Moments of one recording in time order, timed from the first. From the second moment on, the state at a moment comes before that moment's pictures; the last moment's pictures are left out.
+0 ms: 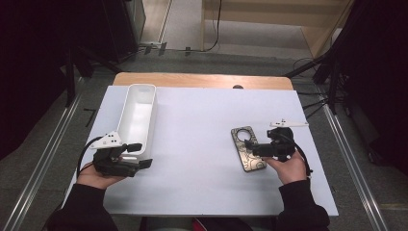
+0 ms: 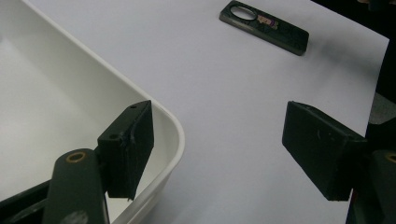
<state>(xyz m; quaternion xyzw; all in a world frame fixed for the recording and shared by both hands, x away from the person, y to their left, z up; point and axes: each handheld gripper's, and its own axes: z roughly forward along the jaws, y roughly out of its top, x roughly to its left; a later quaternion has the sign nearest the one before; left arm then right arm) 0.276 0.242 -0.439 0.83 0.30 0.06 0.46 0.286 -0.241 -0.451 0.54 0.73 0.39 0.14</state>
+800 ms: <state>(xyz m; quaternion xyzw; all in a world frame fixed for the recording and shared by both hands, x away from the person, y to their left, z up) 0.276 0.244 -0.439 0.83 0.31 0.06 0.46 0.308 -0.231 -0.453 0.57 0.73 0.34 0.15</state>
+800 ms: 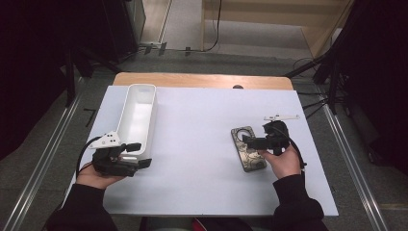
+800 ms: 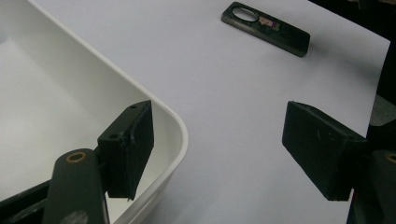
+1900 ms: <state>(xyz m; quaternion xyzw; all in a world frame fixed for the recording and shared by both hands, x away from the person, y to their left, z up) 0.277 0.246 -0.436 0.83 0.31 0.06 0.47 0.312 -0.228 -0.471 0.57 0.73 0.34 0.15</state>
